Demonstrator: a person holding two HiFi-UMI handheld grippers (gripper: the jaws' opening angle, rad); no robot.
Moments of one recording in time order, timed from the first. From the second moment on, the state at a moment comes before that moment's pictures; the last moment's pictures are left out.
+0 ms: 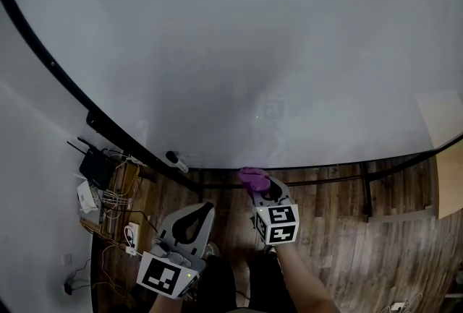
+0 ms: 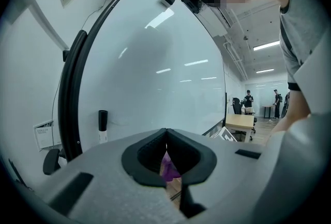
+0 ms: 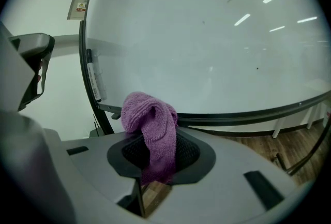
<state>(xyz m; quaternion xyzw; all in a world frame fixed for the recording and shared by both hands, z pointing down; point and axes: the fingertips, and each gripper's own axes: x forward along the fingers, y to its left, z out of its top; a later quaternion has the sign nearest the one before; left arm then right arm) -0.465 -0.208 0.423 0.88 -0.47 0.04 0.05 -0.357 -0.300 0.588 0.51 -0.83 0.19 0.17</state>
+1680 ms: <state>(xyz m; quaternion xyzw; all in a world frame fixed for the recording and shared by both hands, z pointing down) -0.326 -0.218 0.428 0.90 -0.44 0.04 0.05 -0.205 -0.313 0.594 0.55 -0.80 0.19 0.16</state>
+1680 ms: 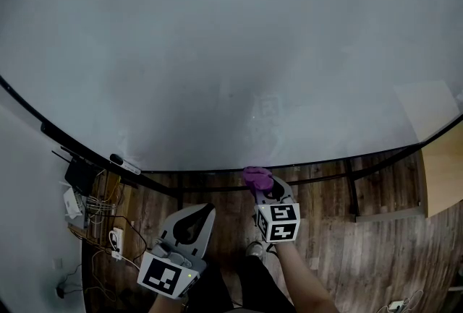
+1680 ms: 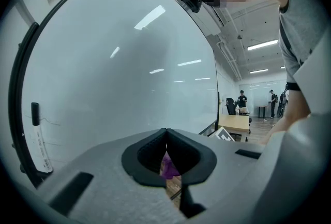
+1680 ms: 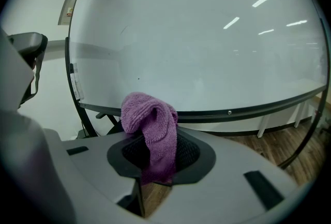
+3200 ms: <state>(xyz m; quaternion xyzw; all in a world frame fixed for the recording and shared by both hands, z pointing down) -0.261 -0.238 0.409 0.92 -0.38 0.05 0.04 -0.143 -0.316 0.594 0.58 -0.77 0.21 0.16</state>
